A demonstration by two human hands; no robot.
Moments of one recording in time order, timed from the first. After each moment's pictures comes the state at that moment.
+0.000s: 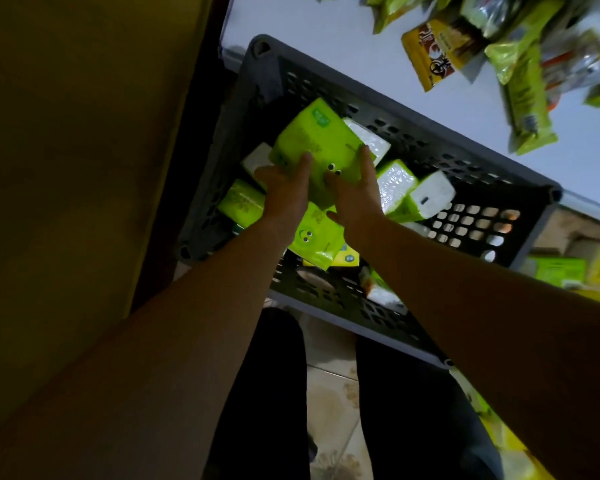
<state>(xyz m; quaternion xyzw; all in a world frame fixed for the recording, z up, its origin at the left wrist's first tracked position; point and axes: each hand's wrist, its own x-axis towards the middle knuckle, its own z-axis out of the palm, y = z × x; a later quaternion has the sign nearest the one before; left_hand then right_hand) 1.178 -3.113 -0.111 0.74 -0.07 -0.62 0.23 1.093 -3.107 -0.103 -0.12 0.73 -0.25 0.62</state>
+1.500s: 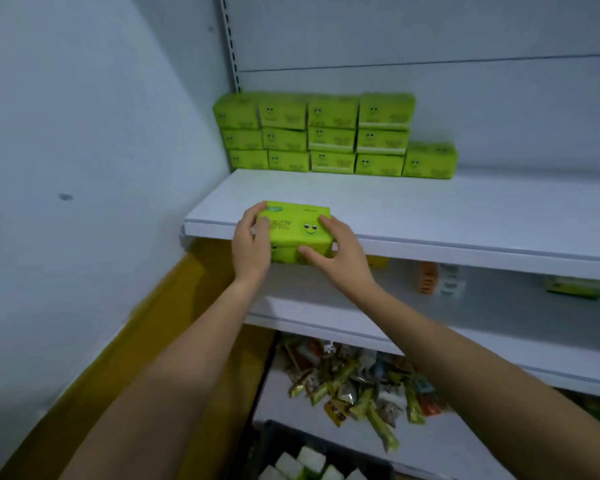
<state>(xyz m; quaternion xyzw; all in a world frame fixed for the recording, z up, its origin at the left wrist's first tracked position) 1.126 -3.201 0.675 0.52 -0.56 -0.27 0.59 0.981 -3.167 0.666 -0.66 0.54 -0.47 0.21</state>
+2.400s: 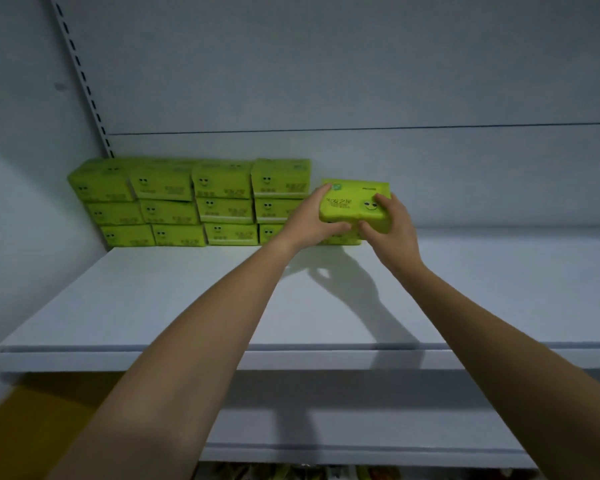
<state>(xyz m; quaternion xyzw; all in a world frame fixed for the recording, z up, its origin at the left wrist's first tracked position) 0.869 -3.359 0.767 0.36 -0.81 -0.31 0.35 0.732 -3.284 0.738 -0.53 0.64 -0.56 0.03</state>
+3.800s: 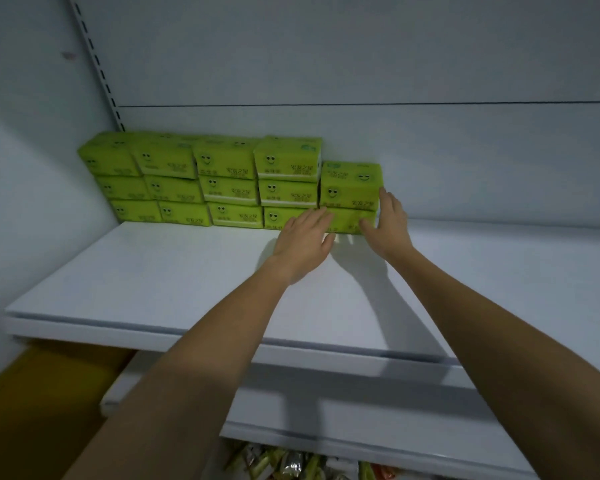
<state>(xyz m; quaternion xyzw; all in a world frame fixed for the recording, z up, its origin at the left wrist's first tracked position) 0.869 -3.362 0.708 0.44 -0.87 0.03 0.20 0.709 -3.337 0.717 -0.59 0.69 -0.41 0.10</state>
